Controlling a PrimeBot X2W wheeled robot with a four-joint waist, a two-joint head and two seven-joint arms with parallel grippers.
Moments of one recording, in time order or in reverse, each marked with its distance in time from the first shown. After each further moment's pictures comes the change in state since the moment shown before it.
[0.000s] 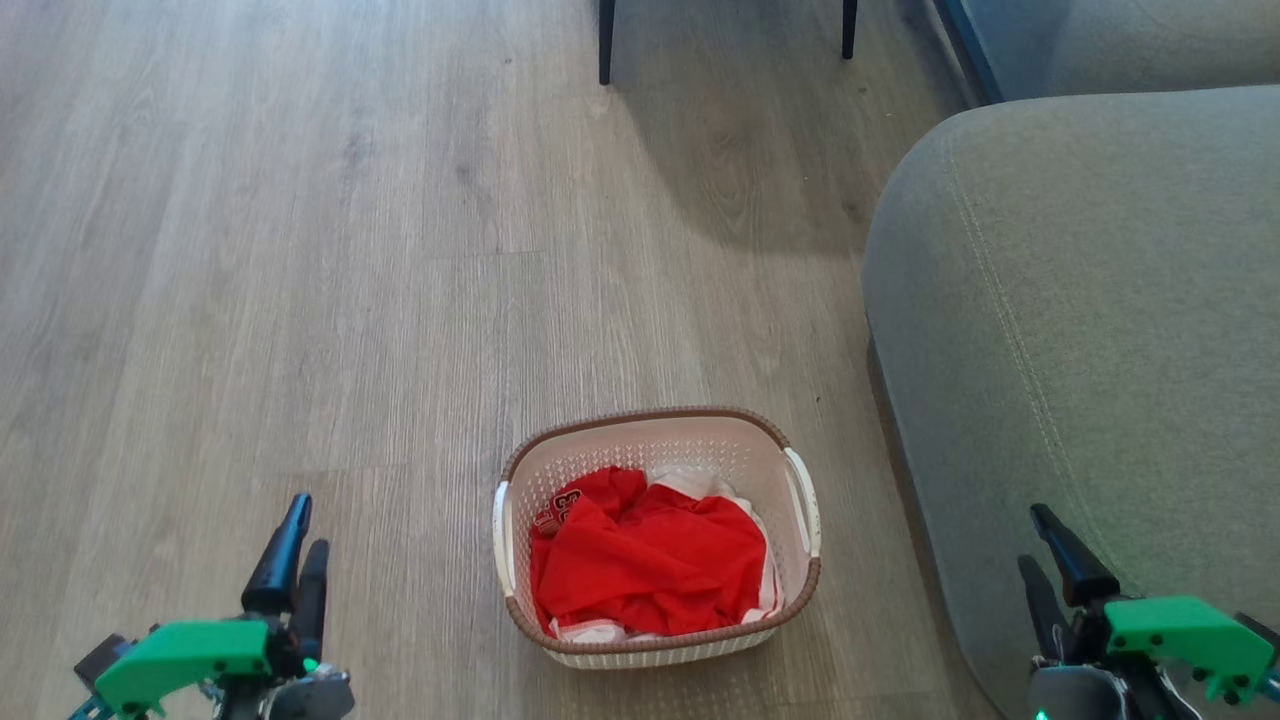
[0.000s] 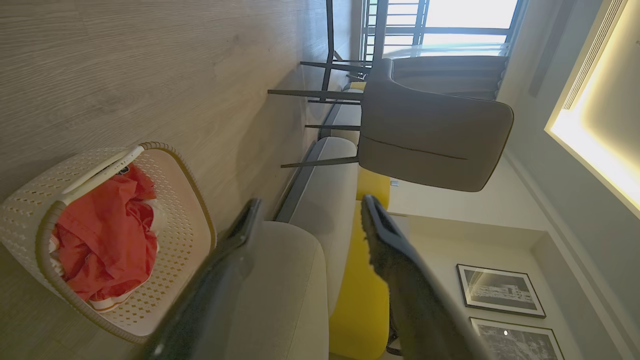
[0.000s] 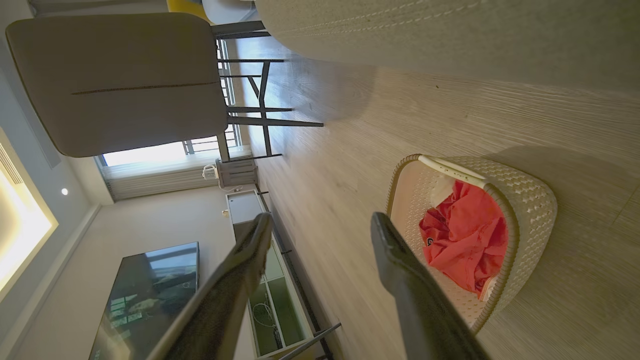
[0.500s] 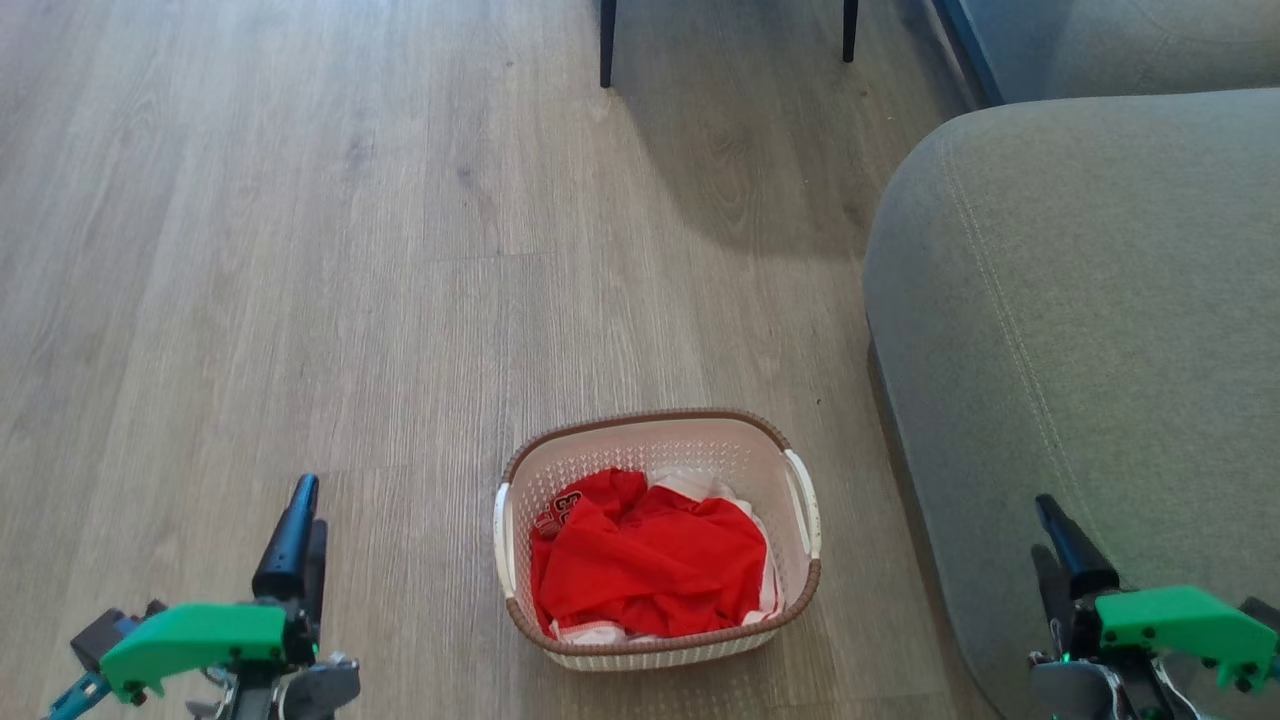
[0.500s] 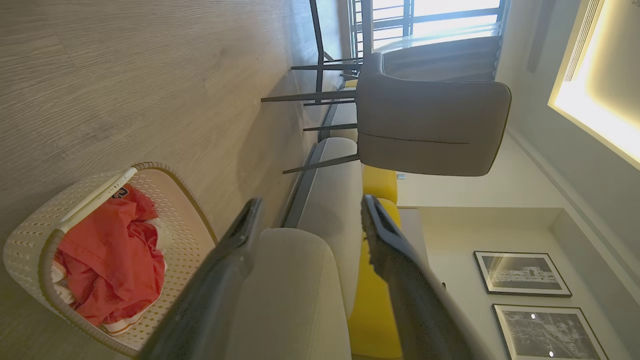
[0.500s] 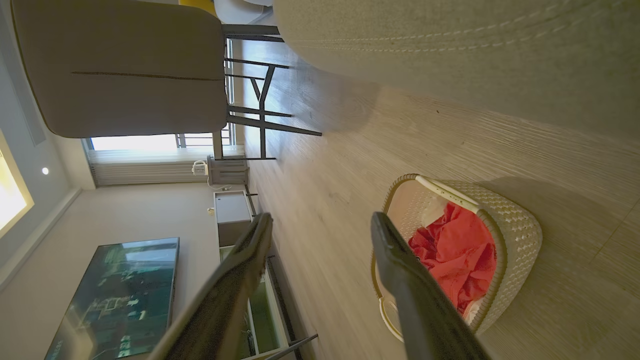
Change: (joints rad) left arm 0.000 0.000 -0.027 -0.053 0.108 0.010 -0.047; right arm 0.000 0.000 0.010 -0.028 -0.110 0.000 -0.046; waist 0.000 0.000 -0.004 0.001
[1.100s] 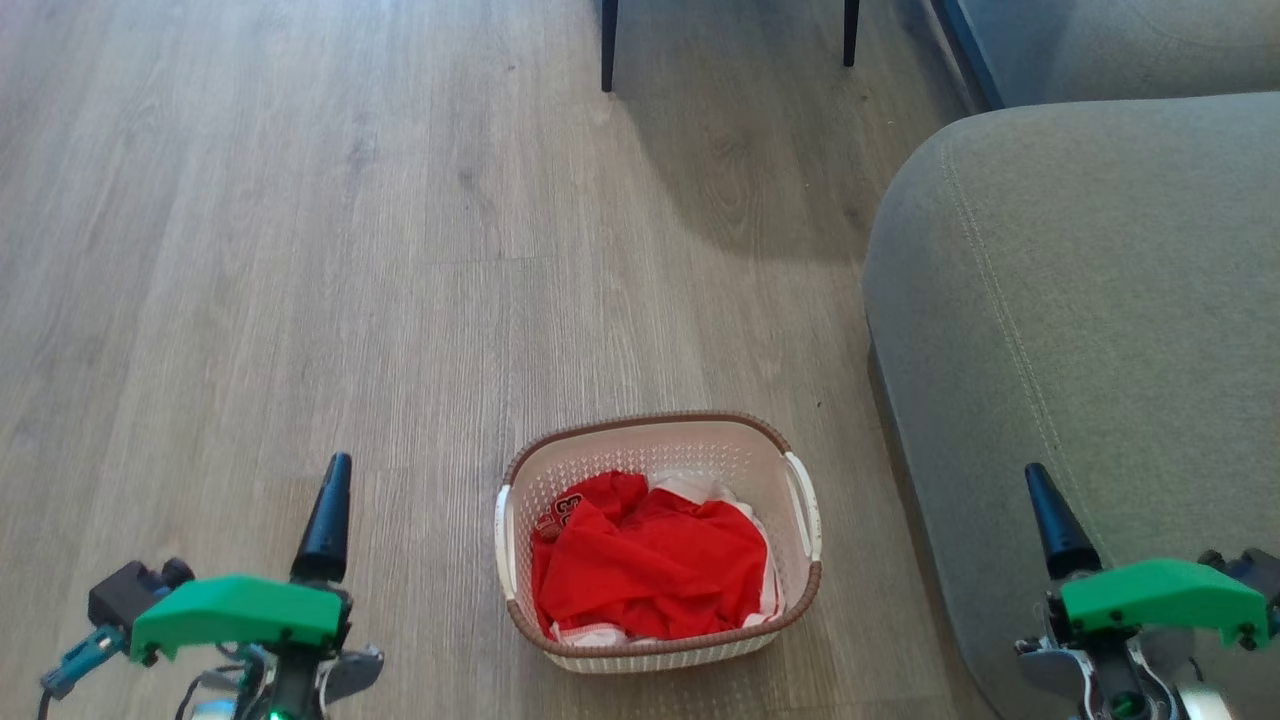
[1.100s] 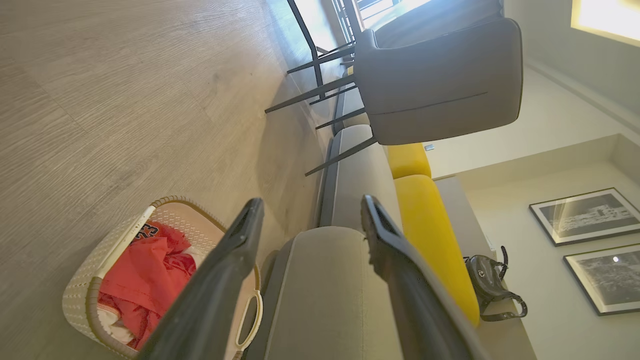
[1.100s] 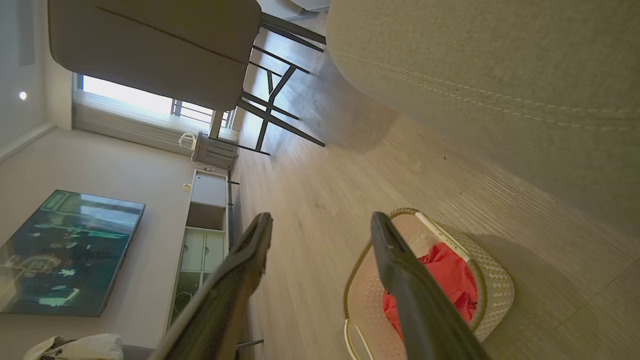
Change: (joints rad) left arm 0.000 0.000 -0.060 -0.078 0.271 0.044 -0.053; right arm 0.000 0.000 0.037 -0.083 -0.268 0.000 -0.053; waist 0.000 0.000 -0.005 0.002
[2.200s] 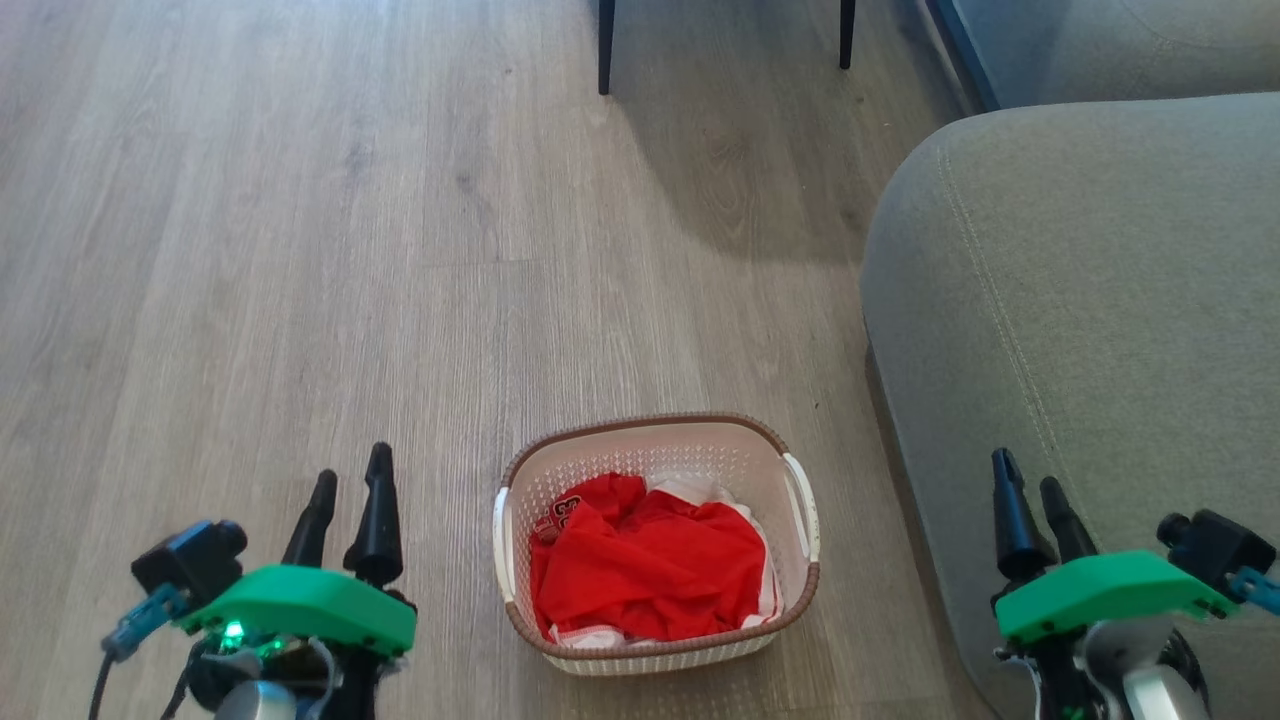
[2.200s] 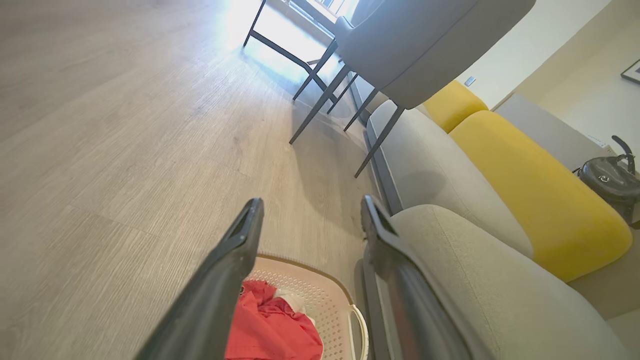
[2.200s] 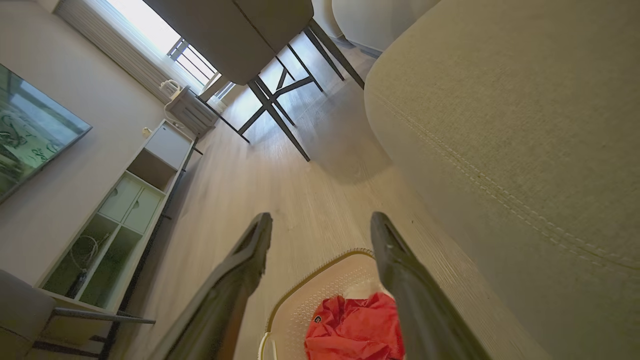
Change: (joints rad) left arm 0.012 0.001 -0.075 -0.062 0.532 0.045 -0.092; right arm 0.011 -0.001 0.074 -0.056 -0.444 0.000 -0.092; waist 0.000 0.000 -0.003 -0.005
